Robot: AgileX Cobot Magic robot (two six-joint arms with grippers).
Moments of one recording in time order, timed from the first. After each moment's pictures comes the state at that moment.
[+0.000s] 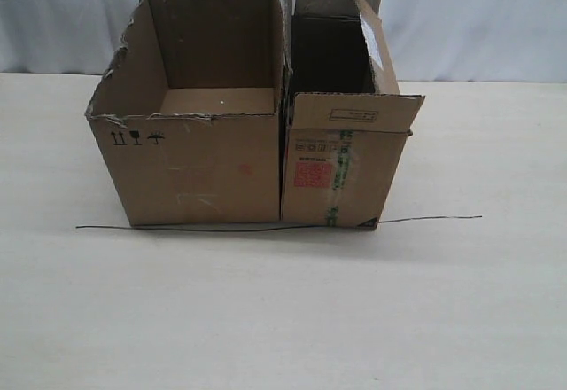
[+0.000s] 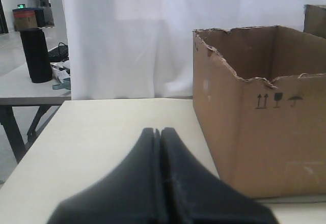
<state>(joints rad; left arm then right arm) -0.04 0.00 0.00 -0.01 0.15 0.05 0.11 0.00 0.00 -0.02 0.30 0.18</state>
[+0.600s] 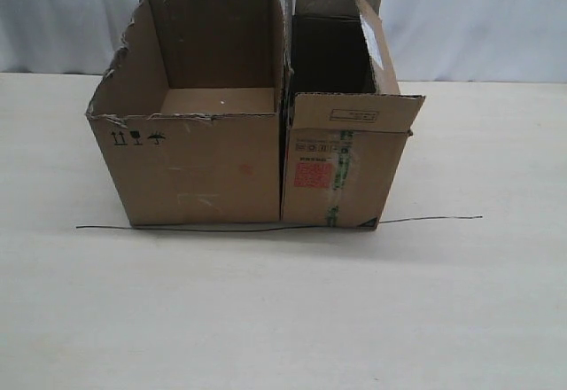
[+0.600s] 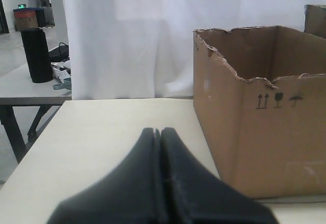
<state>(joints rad) -0.04 0.00 0.00 -0.01 0.15 0.05 0.05 0.00 0.00 -0.02 0.30 0.07</state>
